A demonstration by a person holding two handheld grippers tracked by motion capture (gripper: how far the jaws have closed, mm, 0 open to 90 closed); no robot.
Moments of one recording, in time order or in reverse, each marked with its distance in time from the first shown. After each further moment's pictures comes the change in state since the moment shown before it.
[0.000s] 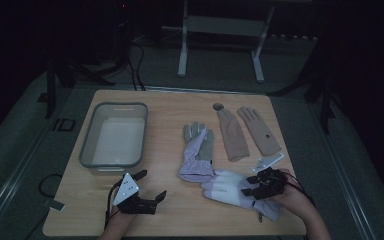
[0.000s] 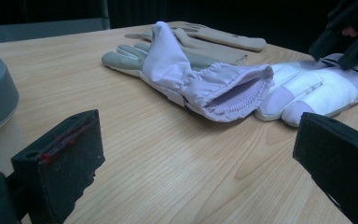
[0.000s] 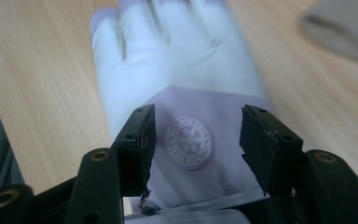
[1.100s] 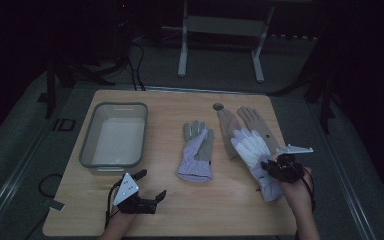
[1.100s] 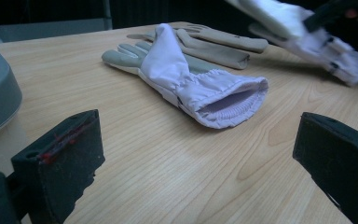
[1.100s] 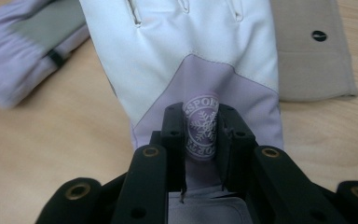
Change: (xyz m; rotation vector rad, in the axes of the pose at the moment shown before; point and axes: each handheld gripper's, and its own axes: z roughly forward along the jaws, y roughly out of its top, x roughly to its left) left arm 0.000 0.000 0.000 -0.002 0.006 -0.004; right arm -0.030 -0.010 -0.033 -0.233 -0.396 0.446
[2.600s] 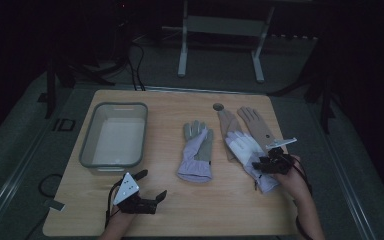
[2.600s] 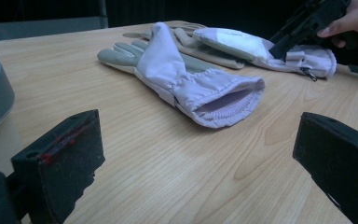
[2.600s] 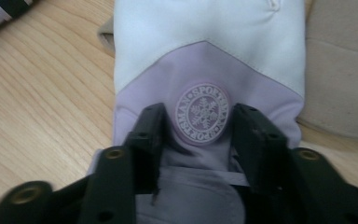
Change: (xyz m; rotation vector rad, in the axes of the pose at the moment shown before) left arm 0.000 0.000 0.001 0.004 -0.015 -0.001; right arm -0.036 0.005 0.064 0.124 0.163 -0.164
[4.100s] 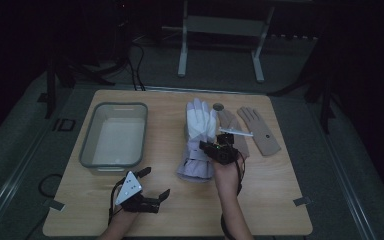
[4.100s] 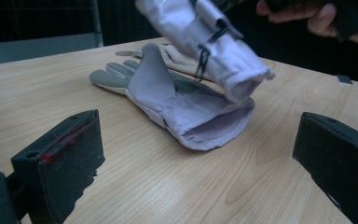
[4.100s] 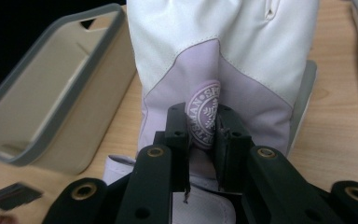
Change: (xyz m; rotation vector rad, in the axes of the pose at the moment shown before) left arm -0.005 0.009 0.005 -0.050 -0.026 0.038; right arm 0.173 0.109 0.012 -0.327 0.042 0.418
